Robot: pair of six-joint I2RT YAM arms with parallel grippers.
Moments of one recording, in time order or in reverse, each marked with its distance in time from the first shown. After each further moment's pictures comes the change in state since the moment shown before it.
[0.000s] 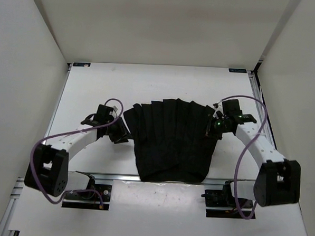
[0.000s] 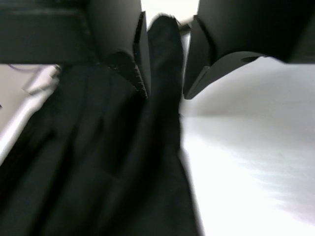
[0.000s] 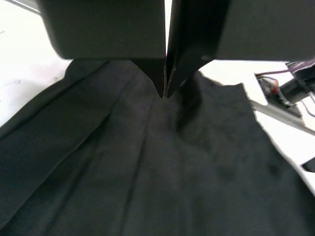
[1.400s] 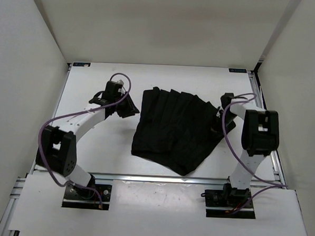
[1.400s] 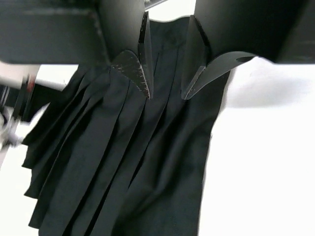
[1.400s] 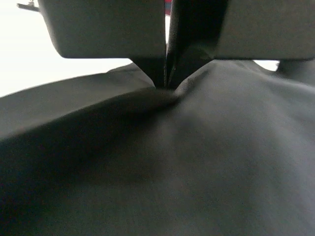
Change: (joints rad) left arm -0.058 0.268 0.411 0.029 -0.170 0.003; right arm -0.126 0.583 0.257 -0.190 0.208 -0.091
